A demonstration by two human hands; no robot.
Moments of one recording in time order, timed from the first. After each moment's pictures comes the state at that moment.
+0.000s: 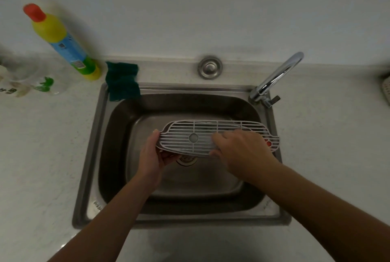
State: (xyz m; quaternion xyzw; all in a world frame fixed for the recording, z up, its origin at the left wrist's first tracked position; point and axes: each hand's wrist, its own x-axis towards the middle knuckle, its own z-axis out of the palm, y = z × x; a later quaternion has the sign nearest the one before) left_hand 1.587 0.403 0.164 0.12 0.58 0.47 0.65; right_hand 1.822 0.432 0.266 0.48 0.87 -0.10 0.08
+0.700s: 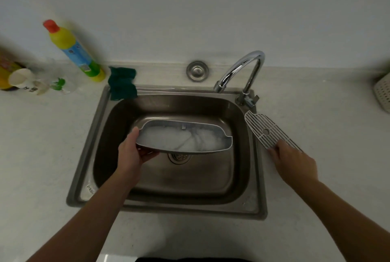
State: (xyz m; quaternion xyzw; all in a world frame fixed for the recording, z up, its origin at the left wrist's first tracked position) left_hand 1.609 0.375 0.200 0.12 0.66 0.52 0.52; right_hand 2.036 0.394 0.166 0.73 0.68 -0.06 0.05
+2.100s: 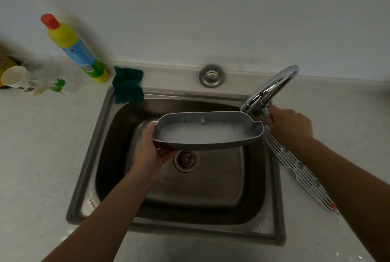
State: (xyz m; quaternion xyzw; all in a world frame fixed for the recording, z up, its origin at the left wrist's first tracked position) left_hand 1.616 0.424 0.206 0.02 0.62 0.52 0.58; right_hand 1.968 0.541 0.197 0.68 0.73 -0.01 0.04
